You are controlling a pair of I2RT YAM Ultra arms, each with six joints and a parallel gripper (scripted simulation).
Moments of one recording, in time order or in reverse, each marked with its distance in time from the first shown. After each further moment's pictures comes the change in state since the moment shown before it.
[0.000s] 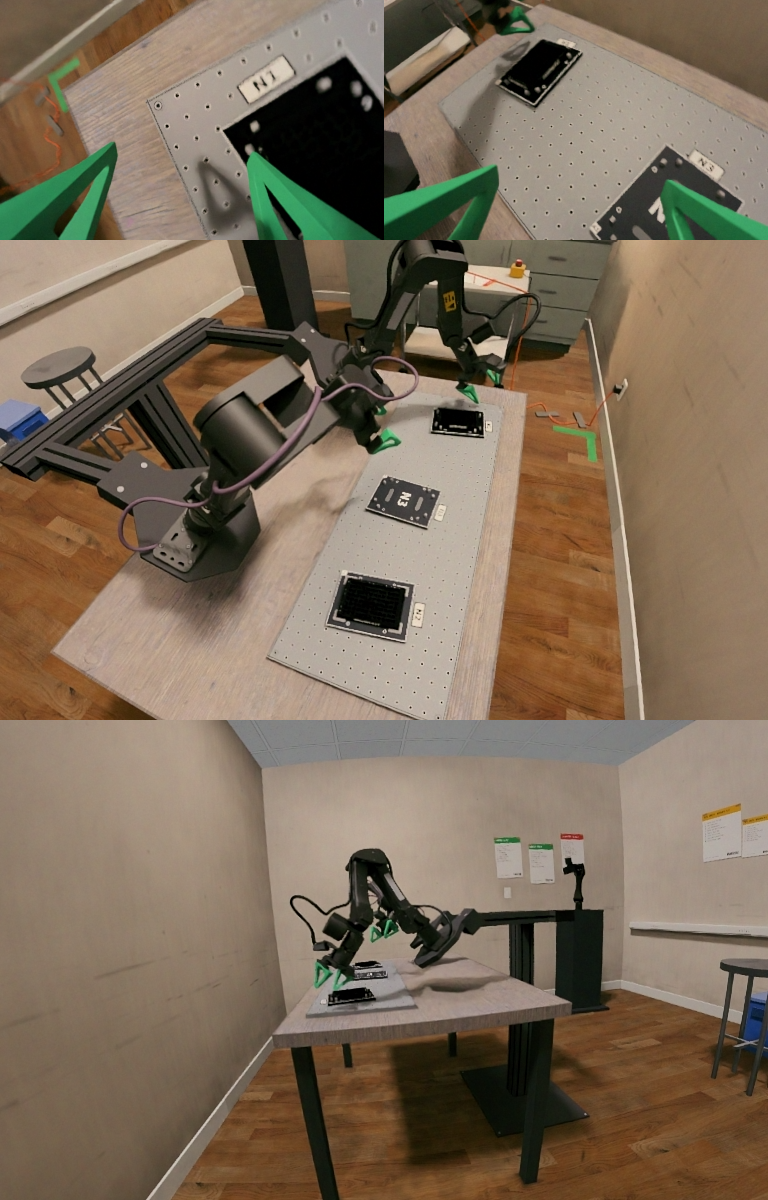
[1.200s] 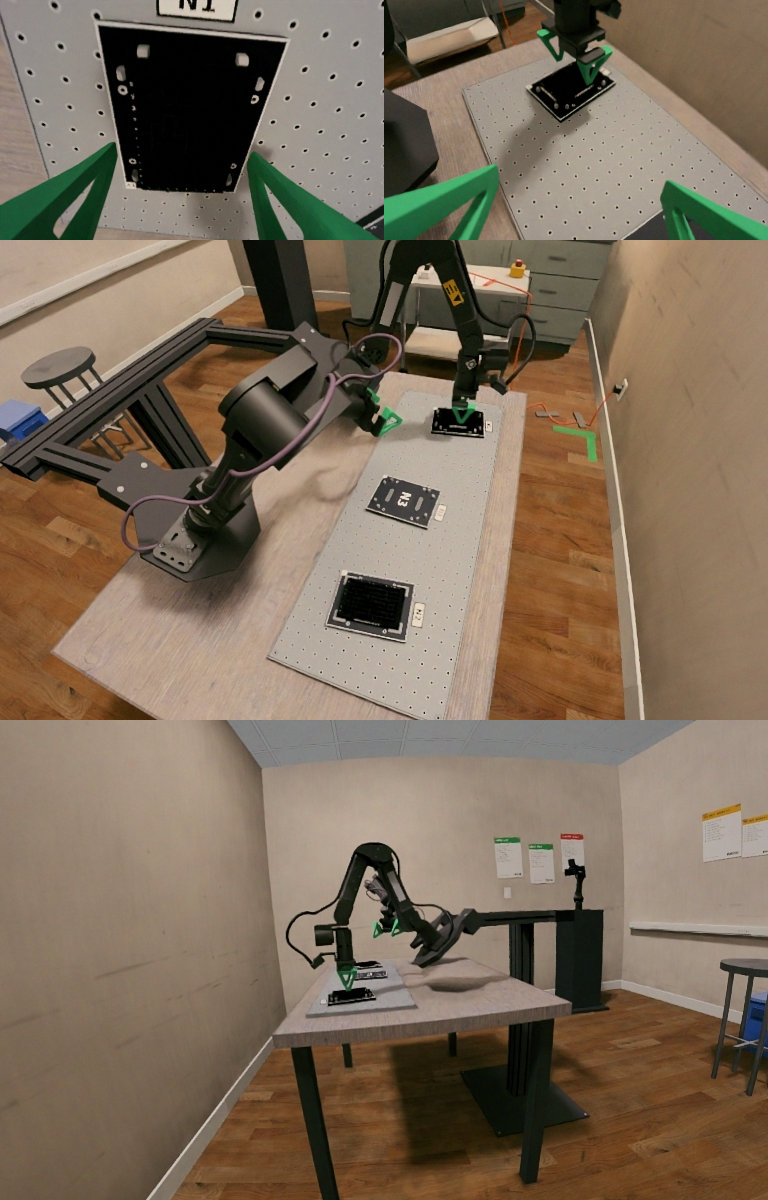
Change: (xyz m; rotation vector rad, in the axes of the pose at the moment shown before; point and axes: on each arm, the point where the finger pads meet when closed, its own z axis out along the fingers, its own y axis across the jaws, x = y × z) left arm 0.000 -0.109 -0.014 0.126 0.593 -0.725; right arm -0.011 0.041 0.003 -0.091 -0.092 -0.259
